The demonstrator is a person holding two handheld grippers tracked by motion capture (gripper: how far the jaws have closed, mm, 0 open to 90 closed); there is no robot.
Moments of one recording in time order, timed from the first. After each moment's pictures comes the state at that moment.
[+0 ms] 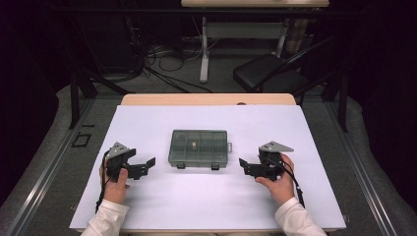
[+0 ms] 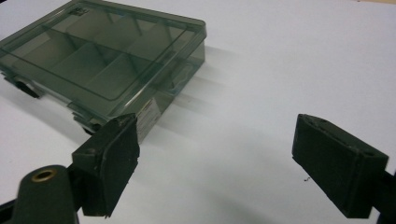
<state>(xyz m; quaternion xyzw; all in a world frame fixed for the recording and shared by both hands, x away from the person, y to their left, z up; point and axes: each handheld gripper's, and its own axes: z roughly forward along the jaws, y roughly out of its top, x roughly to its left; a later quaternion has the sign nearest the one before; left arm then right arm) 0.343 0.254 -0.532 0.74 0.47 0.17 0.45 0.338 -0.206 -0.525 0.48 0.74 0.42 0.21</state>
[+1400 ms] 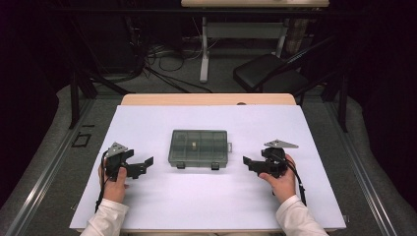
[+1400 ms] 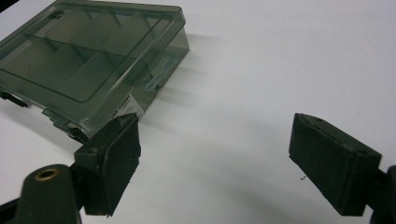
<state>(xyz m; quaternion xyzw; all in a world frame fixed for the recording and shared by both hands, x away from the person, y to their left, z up) 0.348 0.260 -0.540 0.73 0.49 0.17 0.45 0.352 -0.222 -0.537 0.52 0.72 0.43 0.17</state>
